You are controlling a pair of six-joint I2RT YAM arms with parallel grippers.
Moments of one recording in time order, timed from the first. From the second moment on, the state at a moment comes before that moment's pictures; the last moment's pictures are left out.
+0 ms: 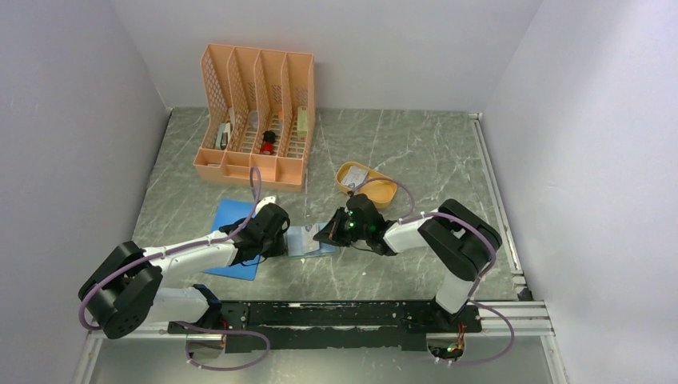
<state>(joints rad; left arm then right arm) -0.76 1.26 0.50 -0.24 -0.19 -0.83 0.78 1.74 0.60 0.51 -0.28 1.14</state>
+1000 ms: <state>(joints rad) -0.75 1.25 0.49 -0.22 -0.19 -0.83 0.81 1.82 0.62 0.60 -0.30 1.15</state>
